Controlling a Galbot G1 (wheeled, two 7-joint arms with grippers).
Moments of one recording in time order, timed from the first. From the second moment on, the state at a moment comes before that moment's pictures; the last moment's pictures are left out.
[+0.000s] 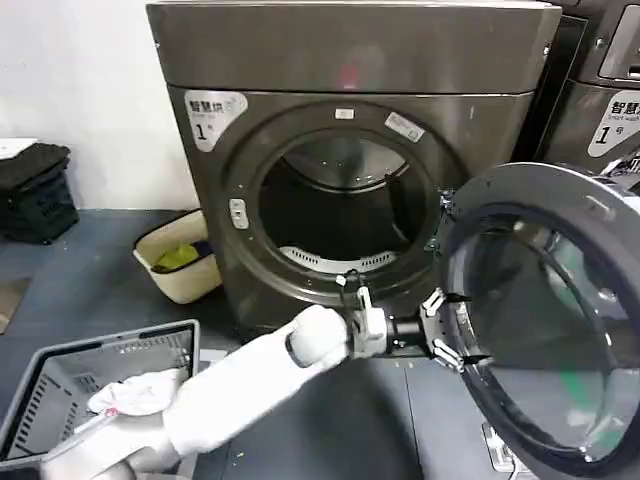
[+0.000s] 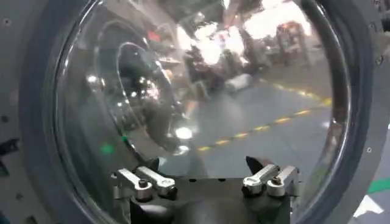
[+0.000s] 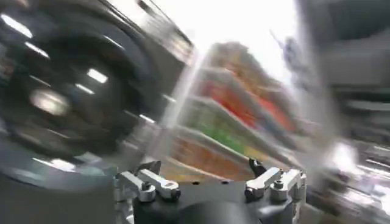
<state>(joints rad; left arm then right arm) 0.32 -1.25 0.52 -1.54 -0.36 0.00 0.46 -1.99 1.52 1.70 1.84 0.42 0.38 0.06</state>
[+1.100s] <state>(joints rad) 0.21 -1.48 0.59 -1.33 -0.33 -0.04 0.39 -1.85 1.61 1.93 1.86 0.42 0.01 0.23</state>
